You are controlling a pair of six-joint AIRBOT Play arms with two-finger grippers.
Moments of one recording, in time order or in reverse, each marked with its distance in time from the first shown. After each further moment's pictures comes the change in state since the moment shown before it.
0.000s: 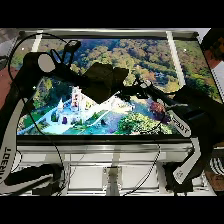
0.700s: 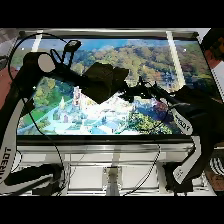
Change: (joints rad) left arm 0.000 0.000 0.000 0.000 0.000 0.000; right arm -0.048 -0.013 -0.010 0.005 0.050 -0.002
